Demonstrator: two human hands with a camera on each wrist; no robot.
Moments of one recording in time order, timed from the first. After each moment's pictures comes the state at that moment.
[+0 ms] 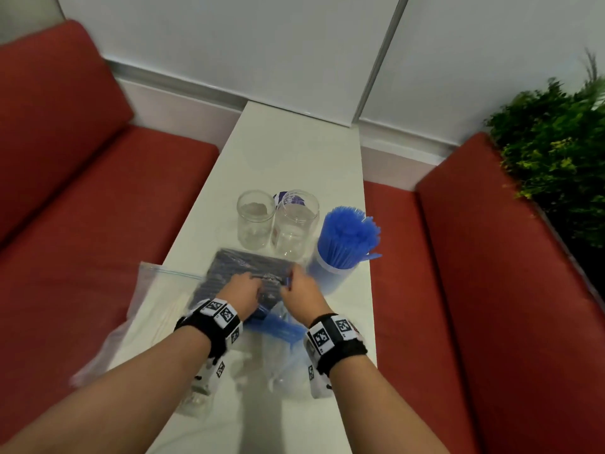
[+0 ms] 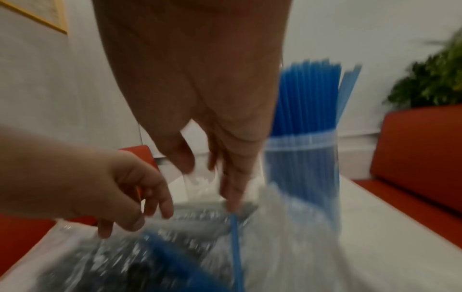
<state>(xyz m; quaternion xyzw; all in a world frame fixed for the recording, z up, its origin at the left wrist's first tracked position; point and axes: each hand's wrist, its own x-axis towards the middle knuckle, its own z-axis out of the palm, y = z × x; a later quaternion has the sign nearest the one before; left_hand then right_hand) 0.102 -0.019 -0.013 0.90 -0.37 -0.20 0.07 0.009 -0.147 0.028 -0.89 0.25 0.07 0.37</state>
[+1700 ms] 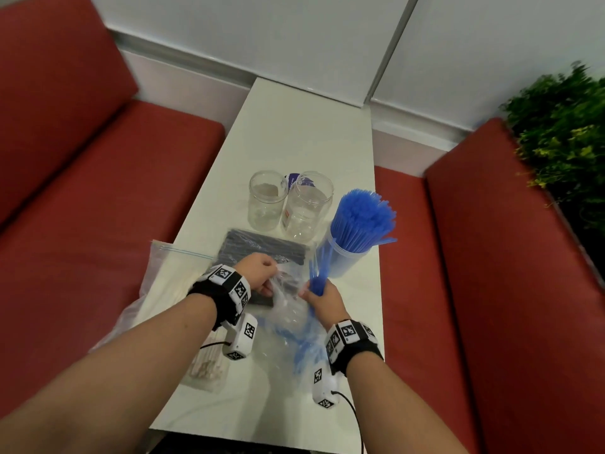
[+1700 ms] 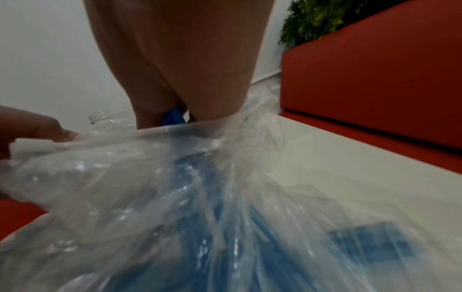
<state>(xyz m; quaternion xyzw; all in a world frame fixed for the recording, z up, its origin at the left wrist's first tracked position) 0.107 -0.020 -0.008 0.76 -0.09 -0.45 0.47 -0.037 -0.154 -0.038 -0.73 0.36 -0.04 0.58</state>
